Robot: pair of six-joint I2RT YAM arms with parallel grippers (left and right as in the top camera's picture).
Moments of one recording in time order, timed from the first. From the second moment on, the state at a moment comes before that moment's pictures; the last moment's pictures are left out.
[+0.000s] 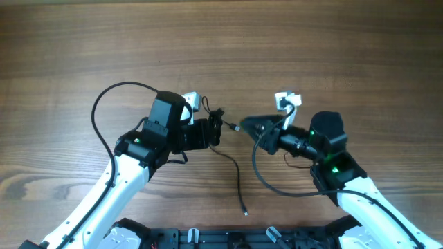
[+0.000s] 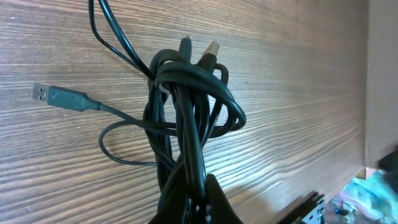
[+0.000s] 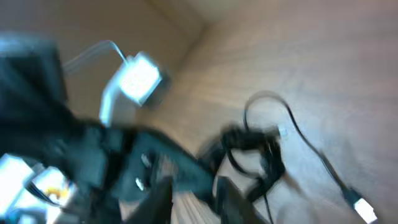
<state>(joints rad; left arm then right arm) -0.42 1.23 0.79 -0.49 0.41 -0.58 0.40 1.11 0.44 0.37 -0.69 0.64</state>
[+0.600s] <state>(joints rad) -0.41 1.23 0.79 -0.49 0.58 -0.65 0.65 1.39 0.45 0.56 -0.22 0.42</state>
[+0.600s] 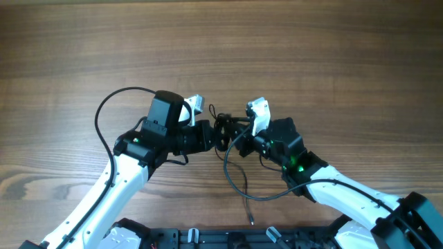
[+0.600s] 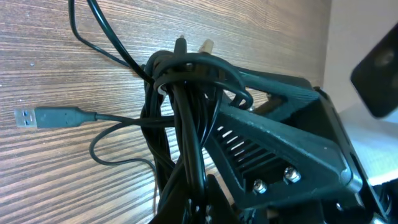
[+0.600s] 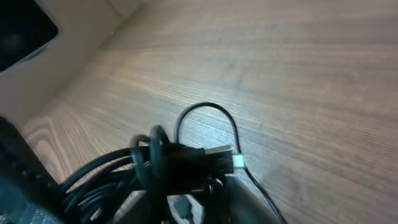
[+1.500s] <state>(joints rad) -0.47 1.23 0.80 -0.52 0.27 -0.65 -0.09 1.30 0.44 0.29 -0.79 0.77</state>
